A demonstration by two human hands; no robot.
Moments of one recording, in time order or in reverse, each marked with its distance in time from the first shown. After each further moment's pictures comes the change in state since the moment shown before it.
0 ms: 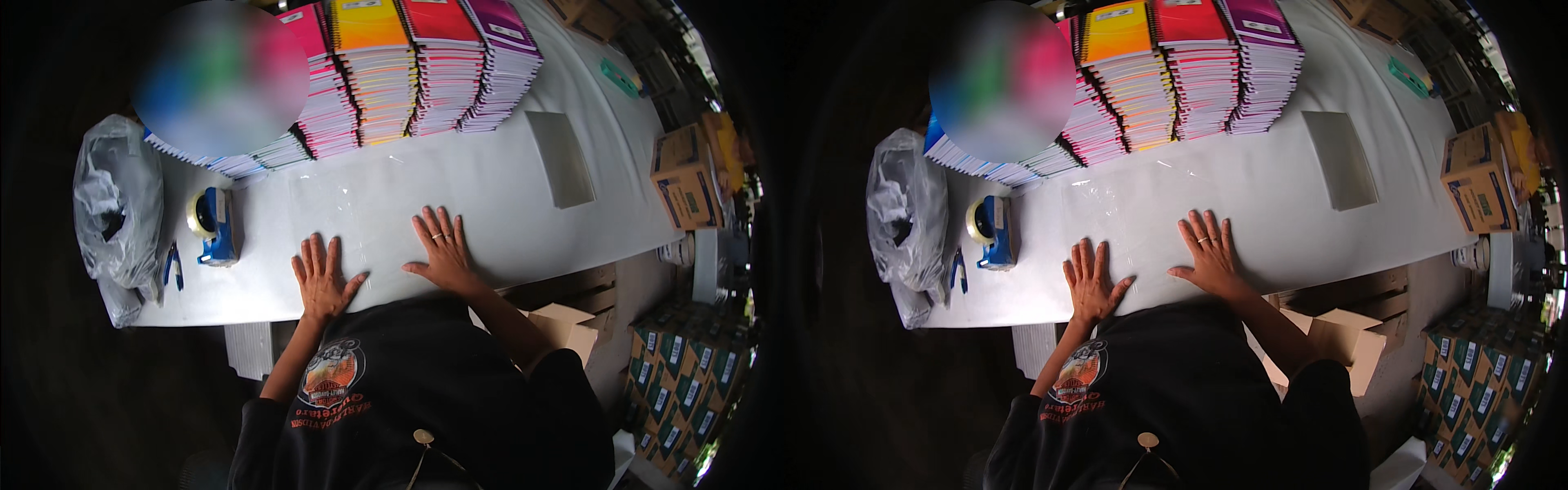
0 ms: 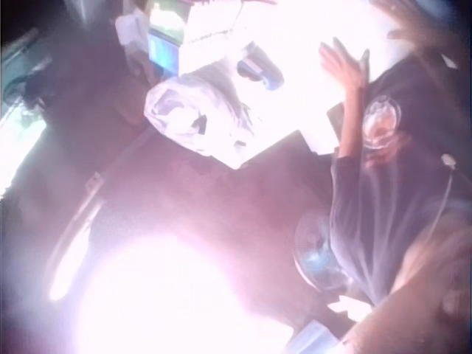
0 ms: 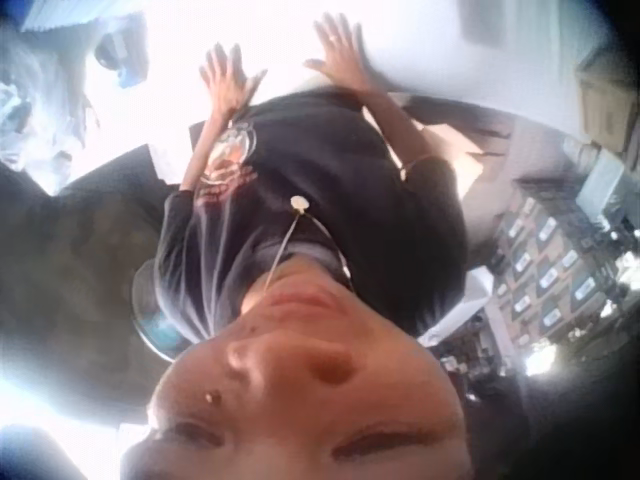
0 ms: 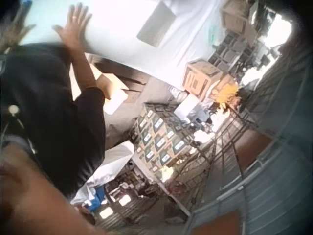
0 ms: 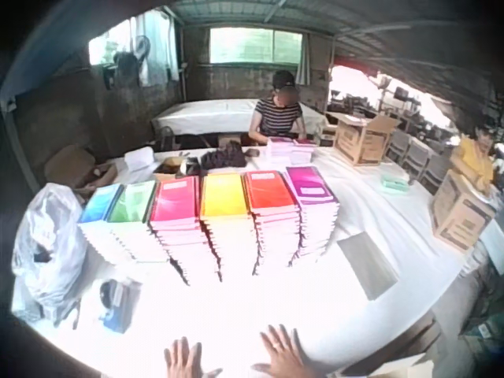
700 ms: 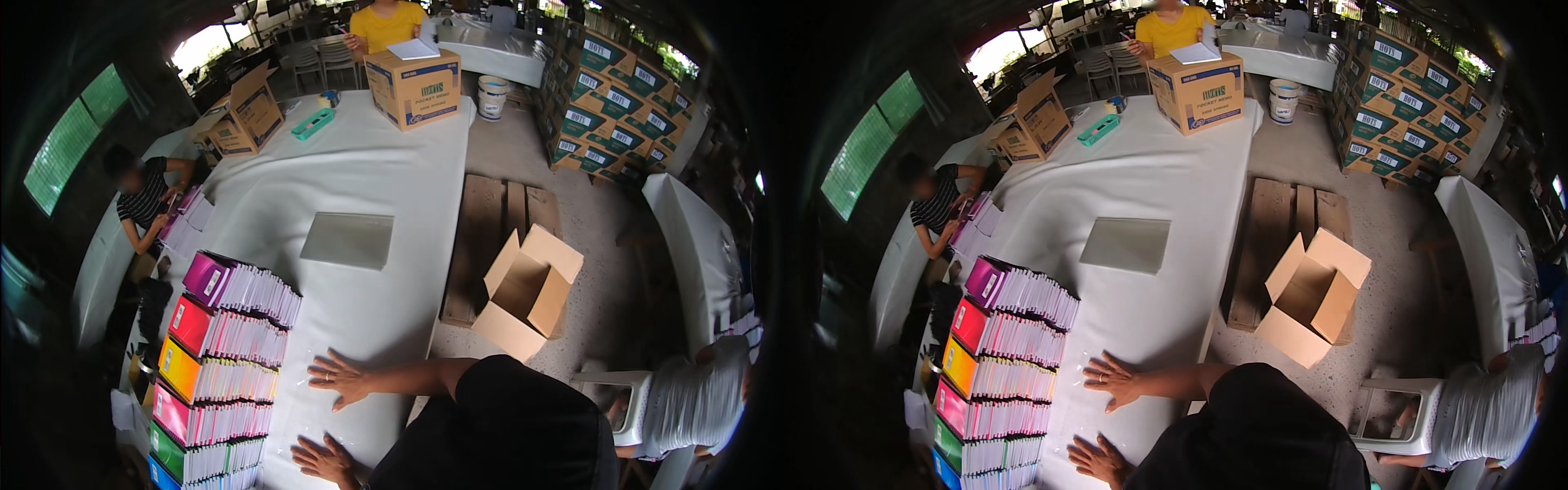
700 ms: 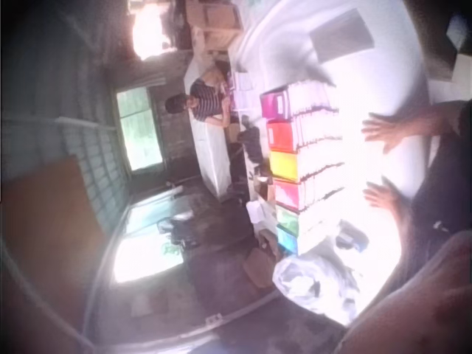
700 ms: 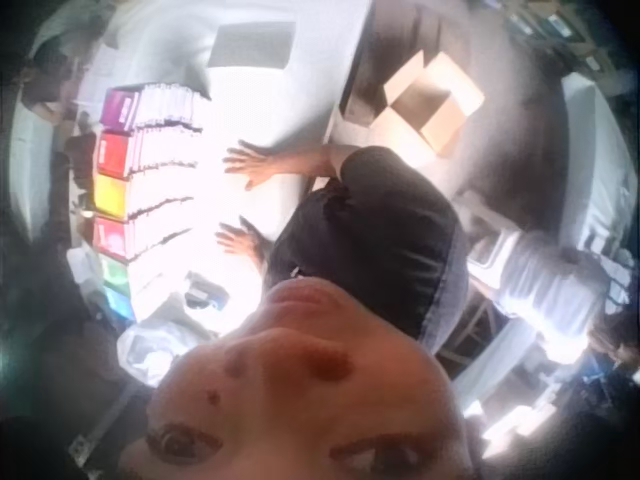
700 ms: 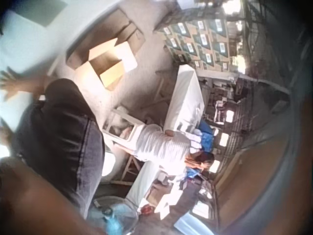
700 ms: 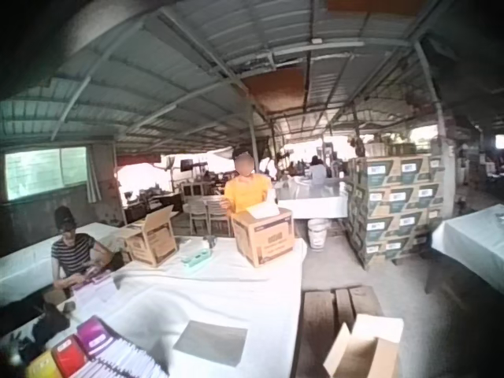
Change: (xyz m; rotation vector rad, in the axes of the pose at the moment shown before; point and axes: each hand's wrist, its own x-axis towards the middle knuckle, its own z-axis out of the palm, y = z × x) left_hand 0.065 0.016 0.004 0.127 0.081 -0.112; right_hand 0.069 0.022 0.017 0.118 0.126 0.162
